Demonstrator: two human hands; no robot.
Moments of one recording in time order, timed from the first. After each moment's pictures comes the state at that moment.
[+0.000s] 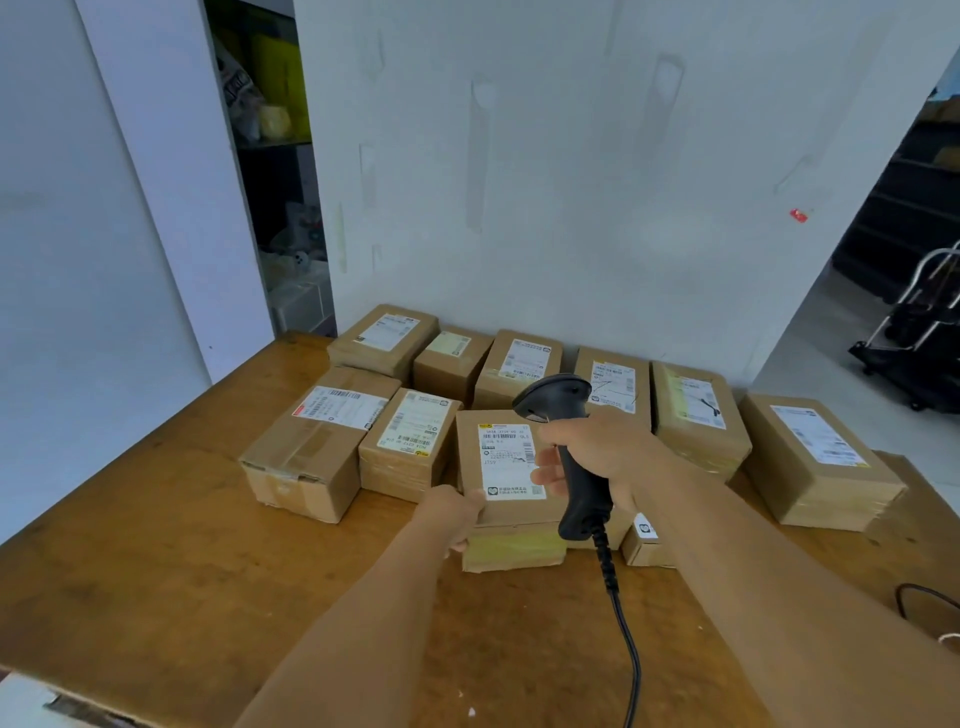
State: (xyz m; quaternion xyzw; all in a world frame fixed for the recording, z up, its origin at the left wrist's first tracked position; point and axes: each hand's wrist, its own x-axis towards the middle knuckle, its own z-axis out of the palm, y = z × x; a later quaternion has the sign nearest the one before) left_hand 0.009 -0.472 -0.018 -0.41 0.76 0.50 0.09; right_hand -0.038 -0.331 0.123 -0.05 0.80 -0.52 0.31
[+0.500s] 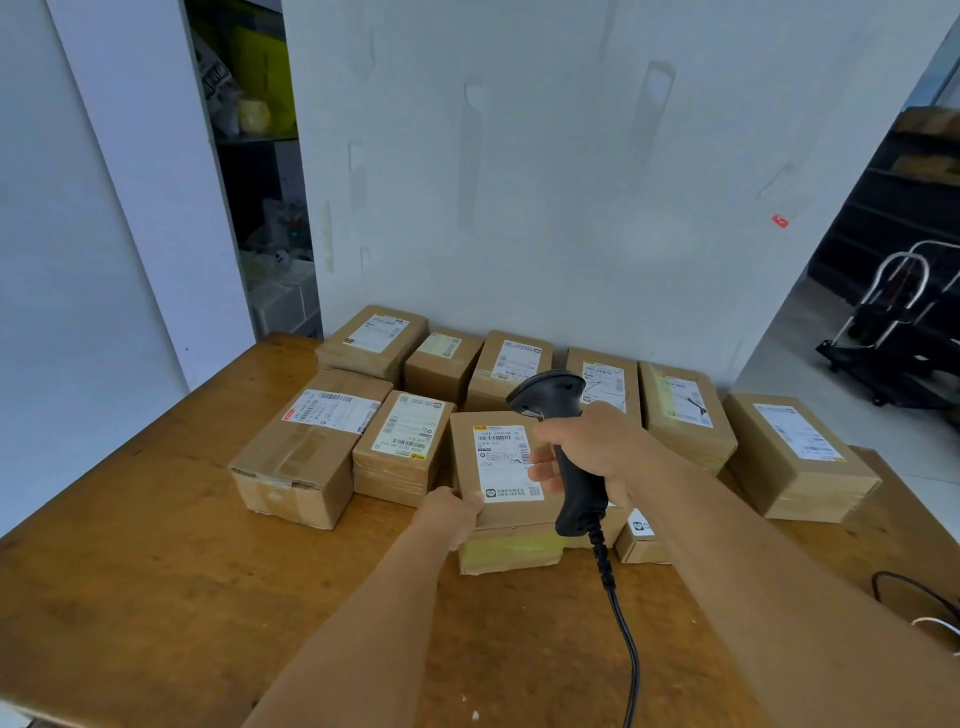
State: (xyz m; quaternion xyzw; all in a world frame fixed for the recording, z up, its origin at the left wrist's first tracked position) left_hand 0.010 -0.474 -0.018 -0.40 0.74 0.53 0.08; right_hand -0.036 -0.341 0.125 -0.07 0.83 -0.48 0.28
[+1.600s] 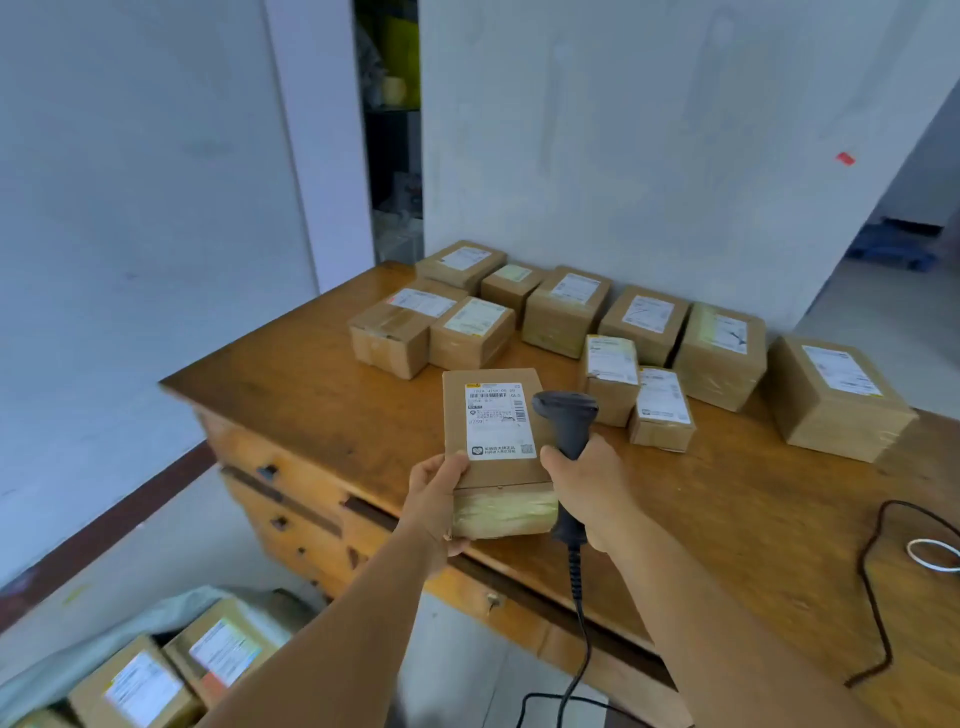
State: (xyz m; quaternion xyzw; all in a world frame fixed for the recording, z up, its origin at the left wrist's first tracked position) left_hand 0.211 -0.323 -0.040 -0.46 0.42 0.77 -0.15; right_hand 0.107 -0.211 0.023 -0.17 0.83 -0.48 0.24
